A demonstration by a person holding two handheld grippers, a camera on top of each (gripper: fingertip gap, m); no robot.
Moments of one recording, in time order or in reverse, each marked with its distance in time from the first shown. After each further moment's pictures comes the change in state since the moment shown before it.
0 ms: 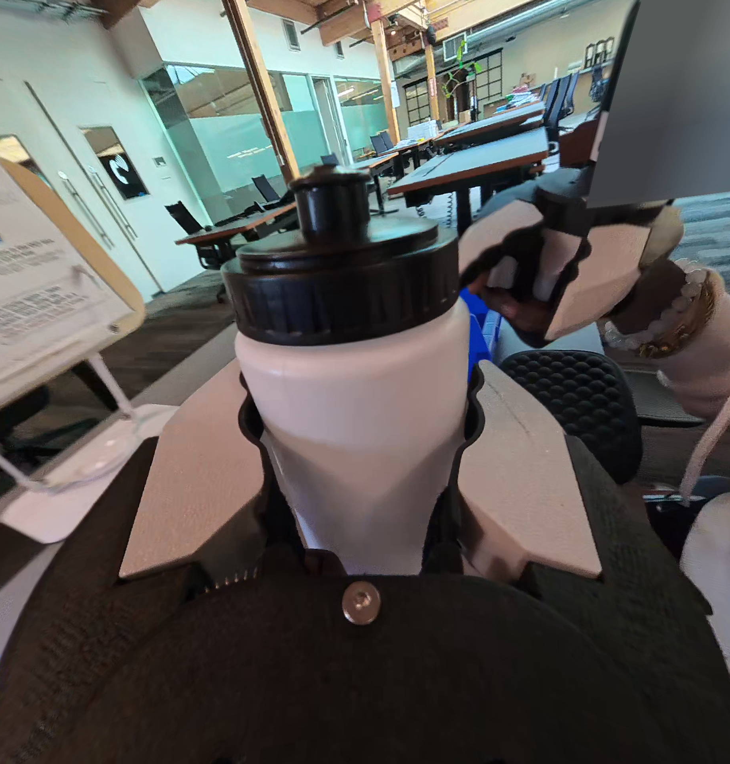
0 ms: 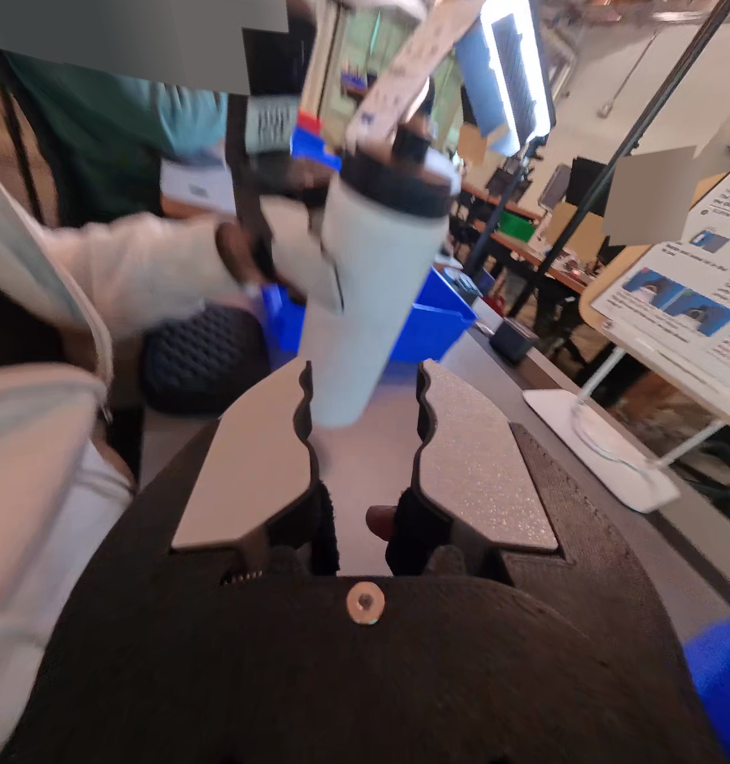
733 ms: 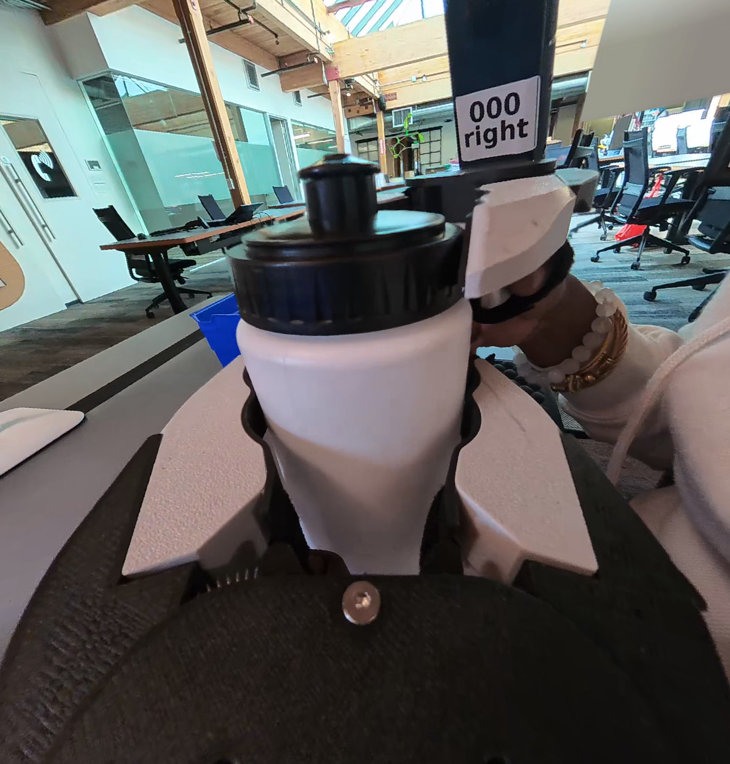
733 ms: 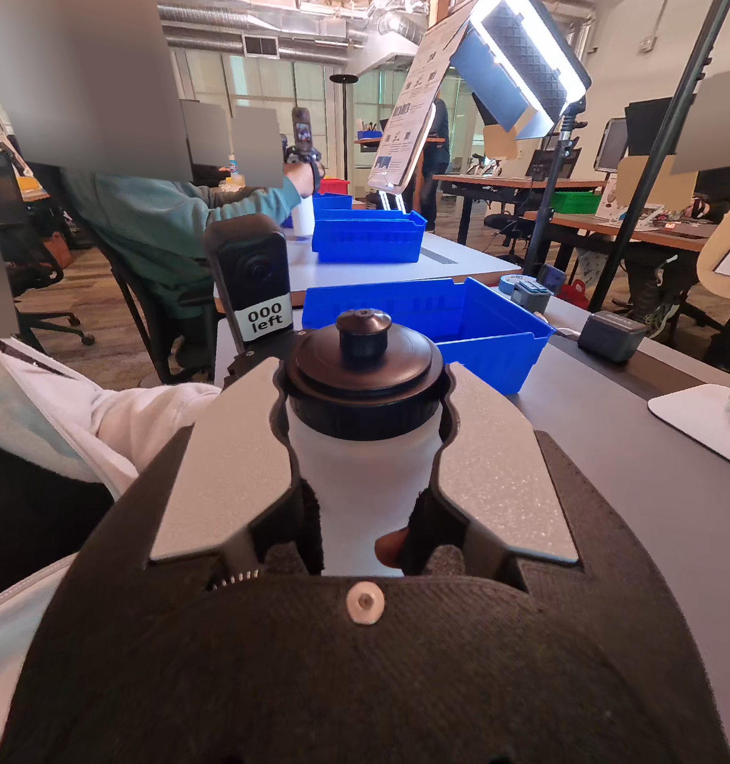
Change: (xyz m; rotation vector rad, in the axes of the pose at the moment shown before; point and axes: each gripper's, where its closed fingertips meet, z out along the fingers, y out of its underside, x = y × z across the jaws) left arm 0.044 0.033 0.018 0.100 0.125 -0.137; right arm -0.004 -0.021 0.065 0.084 -0.081 0.318
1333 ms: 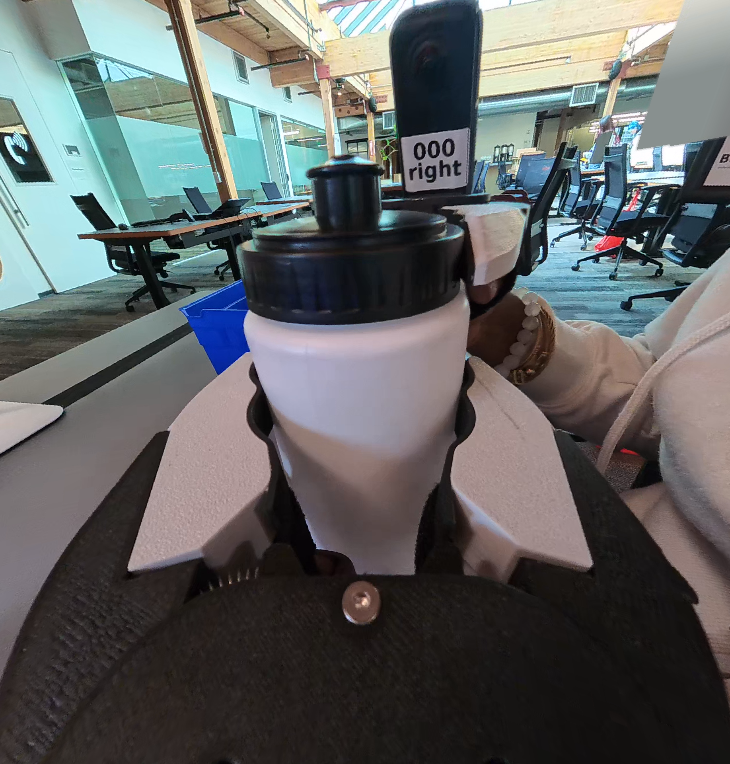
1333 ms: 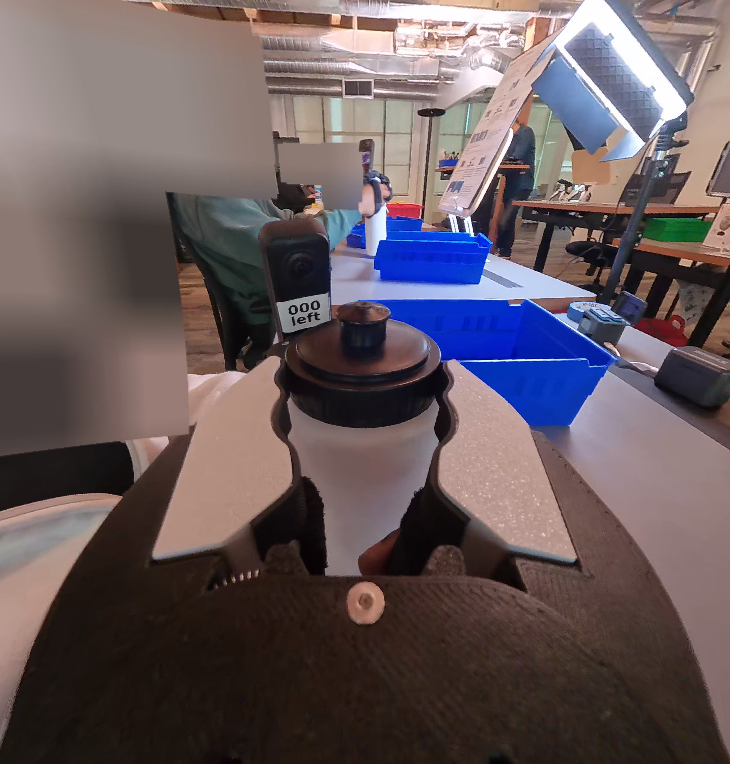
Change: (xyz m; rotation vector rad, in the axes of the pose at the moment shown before) left arm -0.002 0.001 -0.001 0.001 0.029 -0.045; right arm 0.003 0.001 -0.003 0.063 -0.215 0.010
